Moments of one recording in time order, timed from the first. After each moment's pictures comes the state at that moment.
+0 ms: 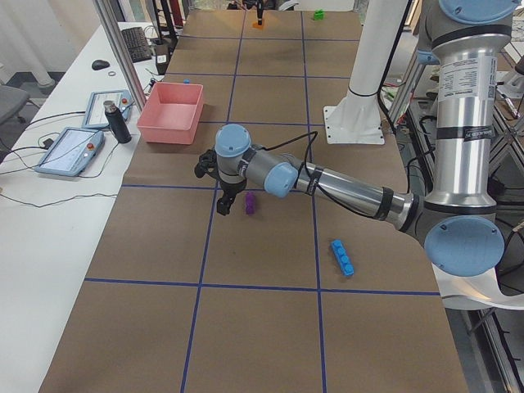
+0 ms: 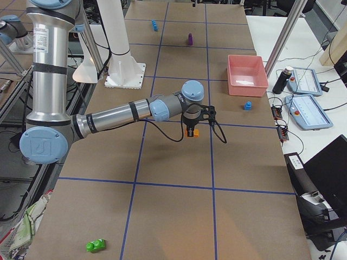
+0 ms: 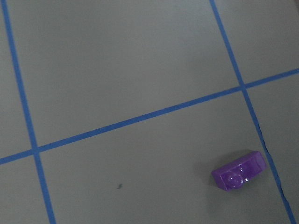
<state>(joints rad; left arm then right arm) -1.28 -1.53 -1.91 -1.77 -2.40 -0.05 1.28 -1.64 1.95 -1.46 2.39 0.49</state>
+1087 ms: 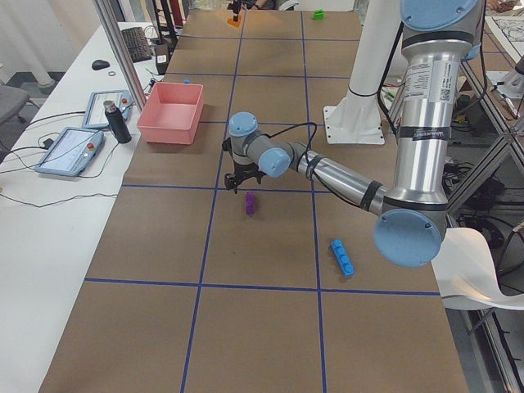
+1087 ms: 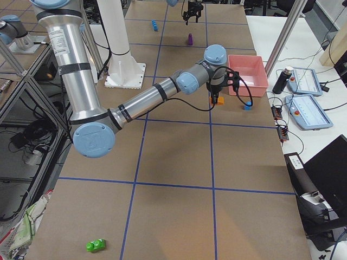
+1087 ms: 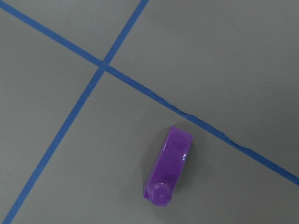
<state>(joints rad) -0.96 -1.63 -1.89 -1.79 -2.19 0.26 1.24 -1.28 1.86 -1.46 2.39 0.78</state>
